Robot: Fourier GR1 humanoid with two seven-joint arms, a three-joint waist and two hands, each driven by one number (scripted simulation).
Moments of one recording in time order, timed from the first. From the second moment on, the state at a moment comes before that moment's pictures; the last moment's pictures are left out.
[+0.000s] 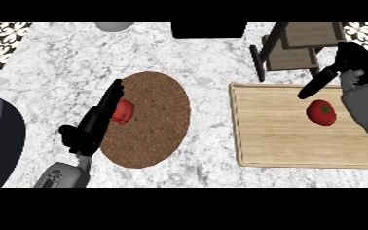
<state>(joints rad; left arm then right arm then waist) -0.14 0.28 -0.26 -1.37 0.22 0.08 -0.13 -0.68 -0.68 0.34 -1.22 0.31 0.11 1.23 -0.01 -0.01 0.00</state>
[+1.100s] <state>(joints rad) -0.14 0.27 -0.22 -1.35 0.20 0.04 -0.13 -0.47 -0.59 0.23 -1.19 0.40 0.07 1.19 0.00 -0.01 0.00</state>
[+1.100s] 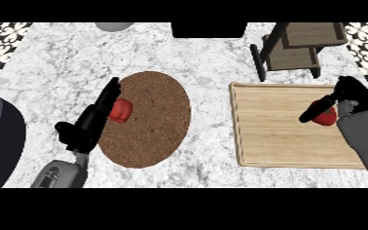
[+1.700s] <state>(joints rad) -0.14 0.24 -0.20 -1.35 0.16 0.02 -0.13 -0.39 -0.51 0.16 -1.16 0.48 0.04 1.12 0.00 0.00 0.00</state>
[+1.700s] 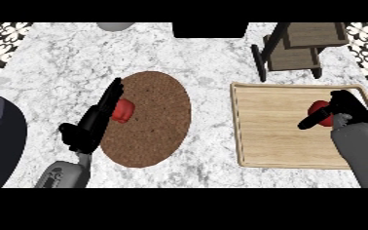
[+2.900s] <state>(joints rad) -0.10 0.23 -0.10 -1.35 0.13 -0.01 -0.13 -0.33 -0.45 0.03 -1.36 0.82 -0.02 1.19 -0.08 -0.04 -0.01</state>
